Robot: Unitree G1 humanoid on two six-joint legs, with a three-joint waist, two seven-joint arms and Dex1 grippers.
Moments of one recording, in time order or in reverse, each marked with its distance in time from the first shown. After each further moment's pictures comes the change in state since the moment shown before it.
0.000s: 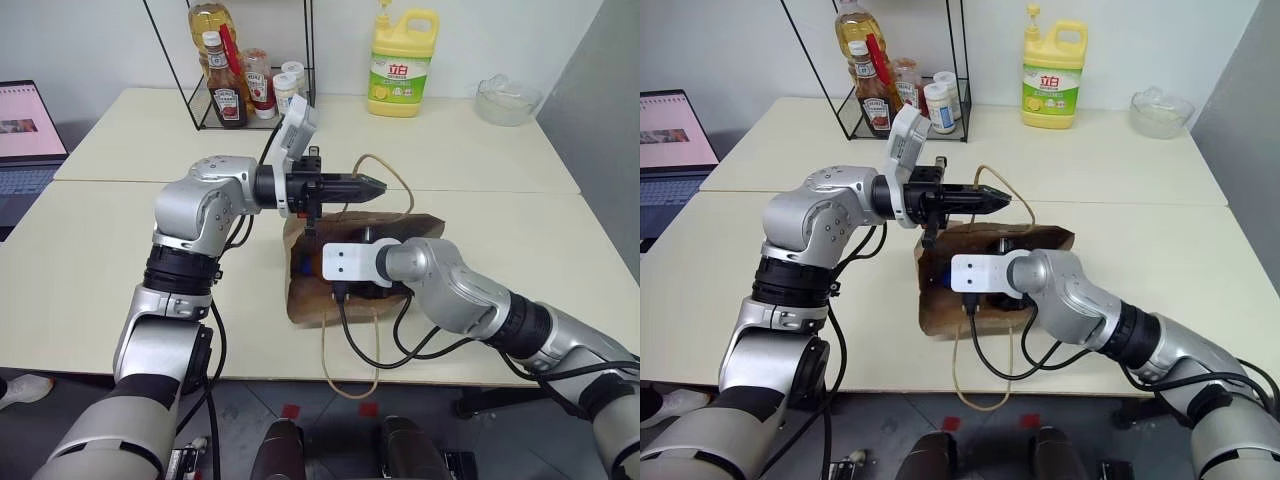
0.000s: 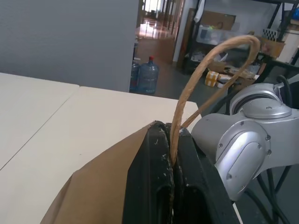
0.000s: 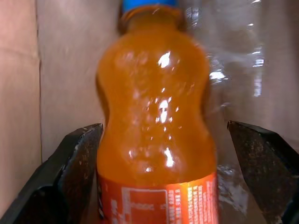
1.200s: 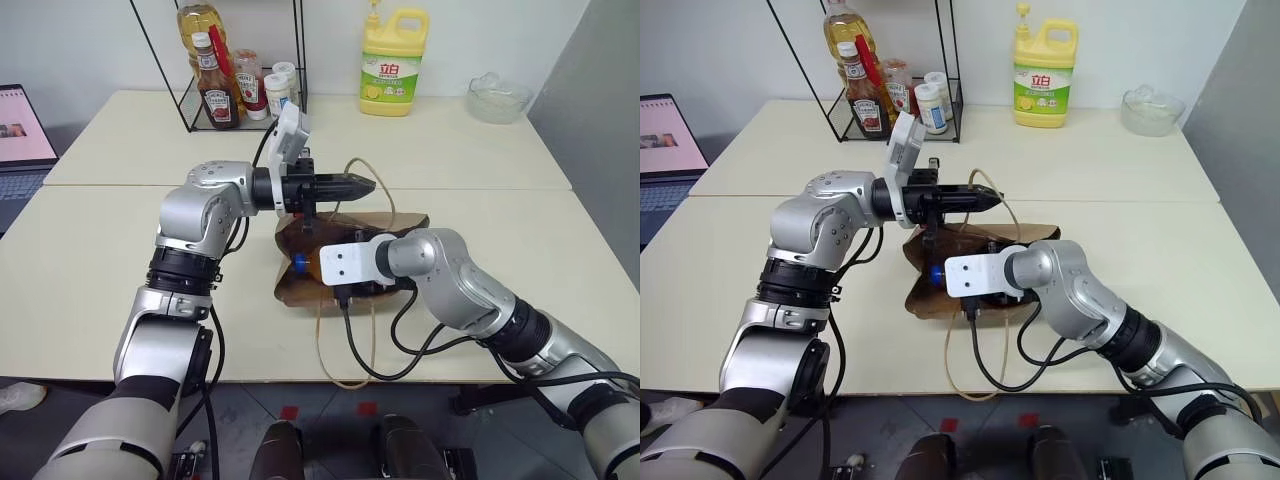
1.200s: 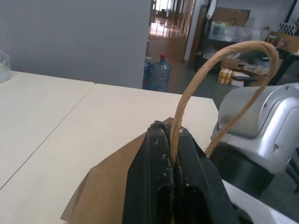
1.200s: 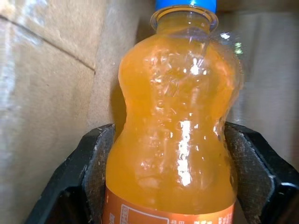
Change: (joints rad) left arm 0.003 0.000 -0.001 0.100 0.049 -0.129 0.006; right arm 0.091 0.050 -0.204 -0.043 -0.131 -0.172 0.234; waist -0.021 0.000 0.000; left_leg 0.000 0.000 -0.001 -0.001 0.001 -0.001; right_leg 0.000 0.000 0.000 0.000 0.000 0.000
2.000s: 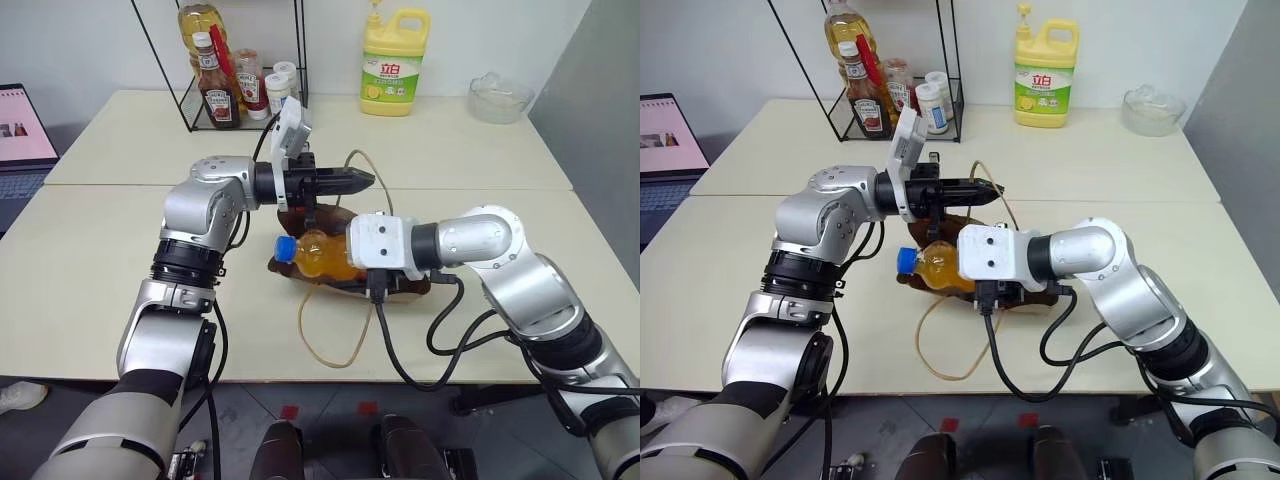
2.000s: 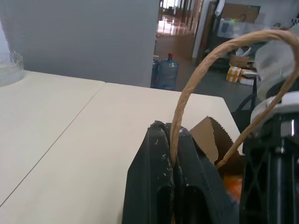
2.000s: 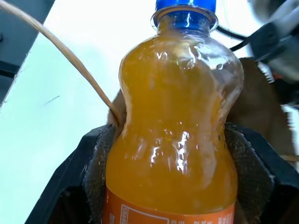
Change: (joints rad) left arm -0.039 -0.016 0.000 0.080 0.037 -0.047 0.003; right arm 0.078 -0.072 -0.317 -0.239 0.423 -0.025 0.091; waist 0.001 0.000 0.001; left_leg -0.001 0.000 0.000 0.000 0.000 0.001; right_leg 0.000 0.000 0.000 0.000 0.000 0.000
